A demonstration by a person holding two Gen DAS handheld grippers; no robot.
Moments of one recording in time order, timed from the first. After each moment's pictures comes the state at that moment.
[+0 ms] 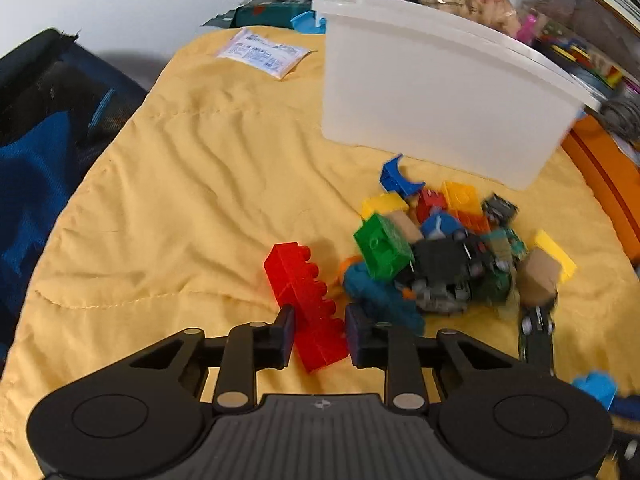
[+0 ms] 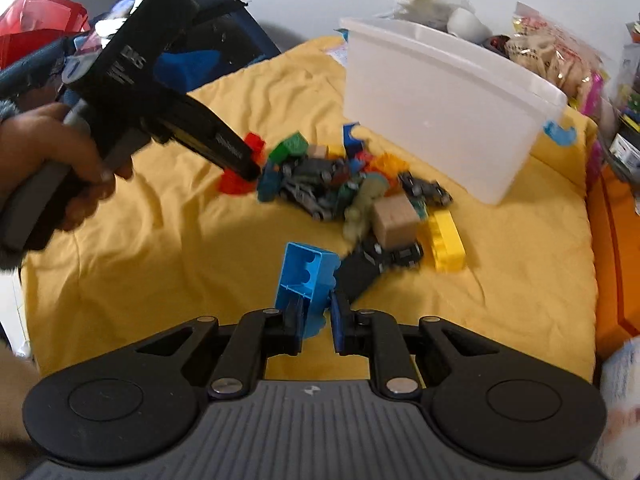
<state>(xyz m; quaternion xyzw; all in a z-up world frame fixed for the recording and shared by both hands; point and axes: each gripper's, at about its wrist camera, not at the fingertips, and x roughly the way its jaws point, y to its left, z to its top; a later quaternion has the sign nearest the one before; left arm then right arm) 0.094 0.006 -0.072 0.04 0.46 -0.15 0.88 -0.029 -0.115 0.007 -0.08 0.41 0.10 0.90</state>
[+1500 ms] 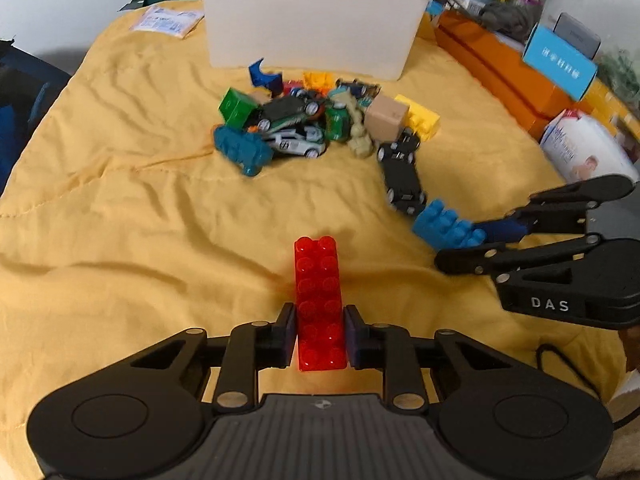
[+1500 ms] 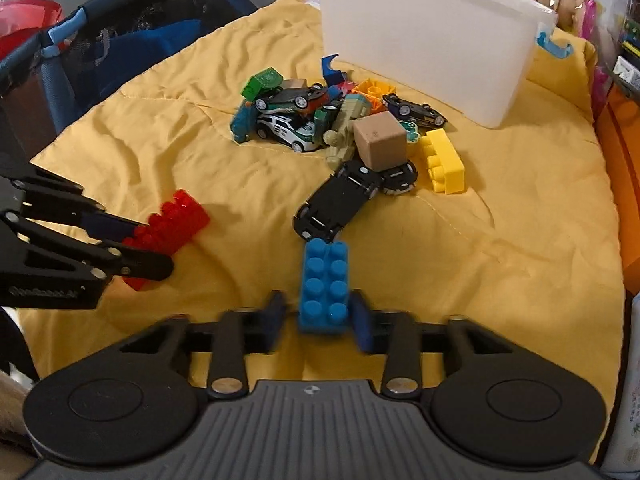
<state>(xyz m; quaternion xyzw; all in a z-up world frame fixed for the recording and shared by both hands) -0.015 -0.012 -0.078 0.07 0.49 -0.25 0.83 -0.016 -0.139 -0.025 -0.03 0.47 0.11 0.87</state>
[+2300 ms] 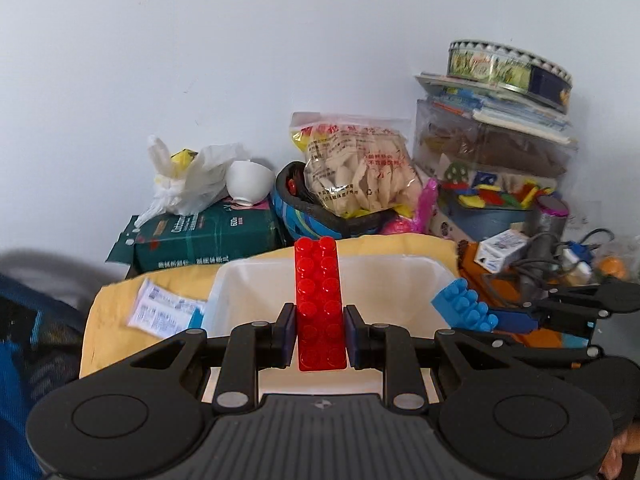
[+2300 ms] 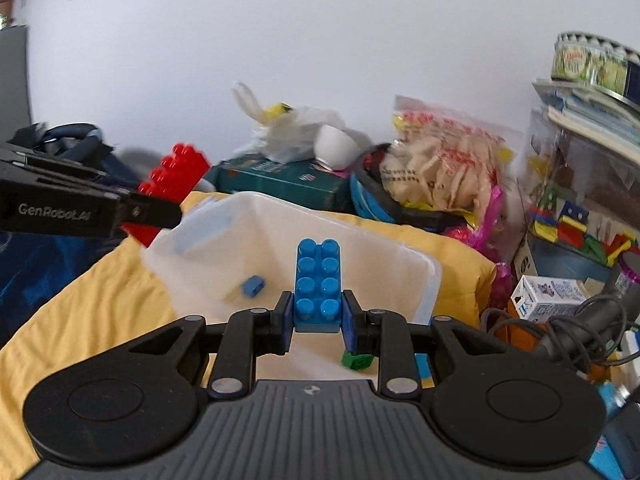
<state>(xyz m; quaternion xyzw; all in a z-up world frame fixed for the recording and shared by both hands) 0.196 -0.093 0.085 0.07 0.28 -0.27 0.92 0.139 -0.202 0.113 -0.03 0.29 -0.02 0.96</state>
